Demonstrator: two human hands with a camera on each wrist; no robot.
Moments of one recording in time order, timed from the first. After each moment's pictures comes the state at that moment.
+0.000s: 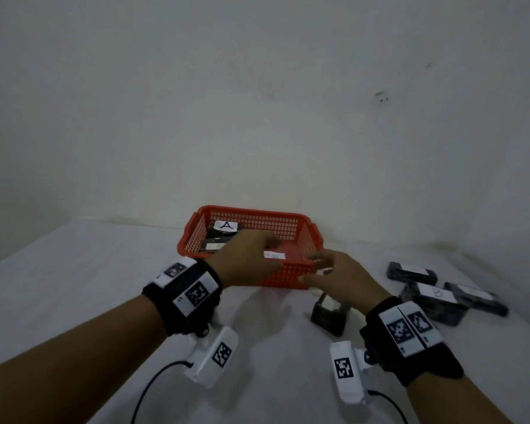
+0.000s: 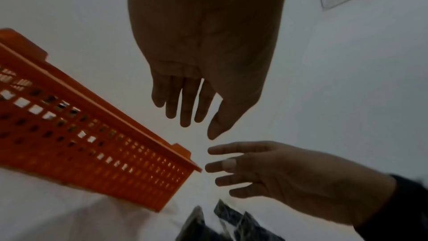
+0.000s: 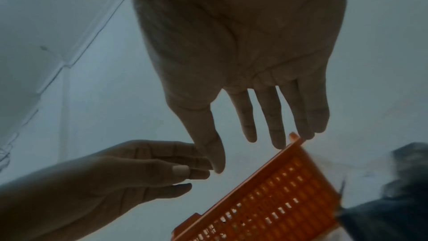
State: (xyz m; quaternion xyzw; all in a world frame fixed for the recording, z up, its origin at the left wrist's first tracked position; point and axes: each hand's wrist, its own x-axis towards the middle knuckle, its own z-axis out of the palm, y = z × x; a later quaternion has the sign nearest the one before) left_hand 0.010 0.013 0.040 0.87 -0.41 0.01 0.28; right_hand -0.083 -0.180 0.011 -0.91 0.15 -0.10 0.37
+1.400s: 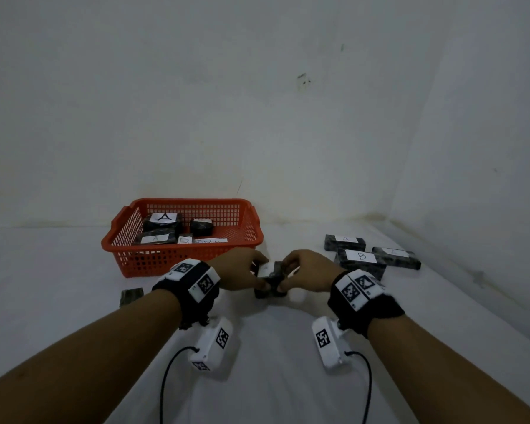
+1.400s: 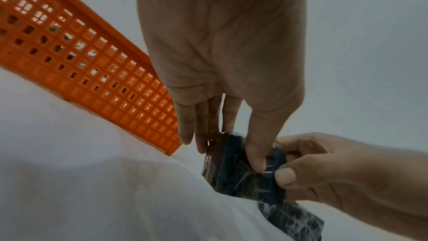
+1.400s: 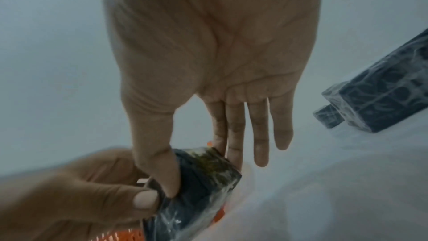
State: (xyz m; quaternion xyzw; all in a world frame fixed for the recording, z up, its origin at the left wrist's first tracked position) left_hand -0.001 -0.098 -0.022 0.85 -0.48 -0.13 0.19; right_hand -0.118 -0.261 -0.015 -0.94 0.19 0.00 0.27
